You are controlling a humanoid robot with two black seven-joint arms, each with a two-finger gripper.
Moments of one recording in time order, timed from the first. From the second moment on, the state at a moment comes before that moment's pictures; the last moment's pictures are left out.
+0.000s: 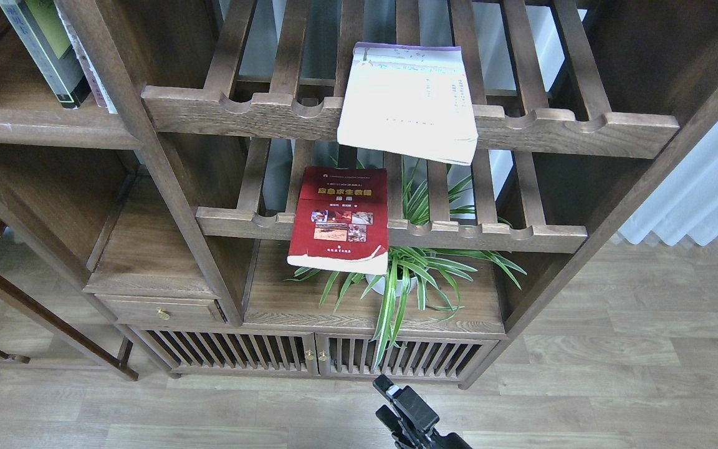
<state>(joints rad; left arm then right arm) -0.78 0.55 -1.58 -1.13 0.70 -0.49 0.15 -0.19 -0.10 0.65 1.08 0.26 0.58 0.06</state>
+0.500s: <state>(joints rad) -0.36 0.54 -1.86 -1.43 0.58 -0.49 0.15 -0.16 -0.09 0.65 1.08 0.31 0.58 0.07</state>
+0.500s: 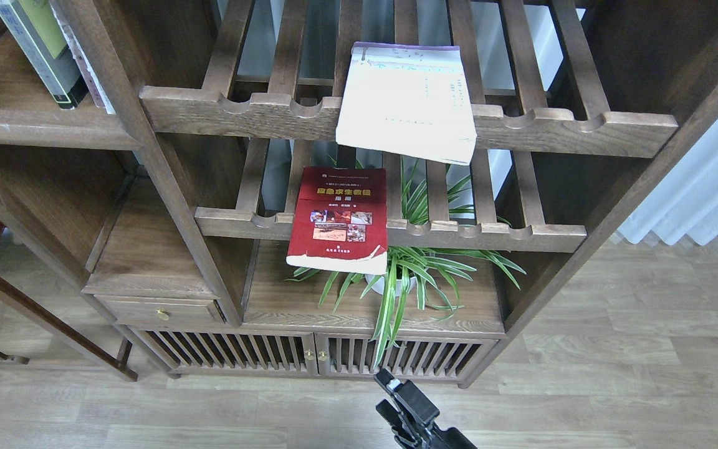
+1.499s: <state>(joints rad) 0.21 0.33 -1.86 -1.50 0.35 -0.49 0.16 -0.15 -0.18 0.76 1.17 0.36 0.58 0.15</state>
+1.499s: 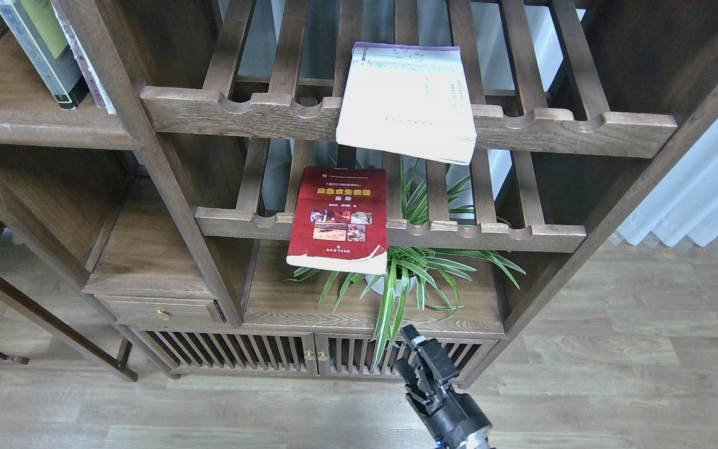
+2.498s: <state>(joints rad) 0.29 0.31 -1.86 -1.44 0.35 -0.49 0.16 -0.06 -0.31 0.98 1.51 0.33 0.58 0.14</state>
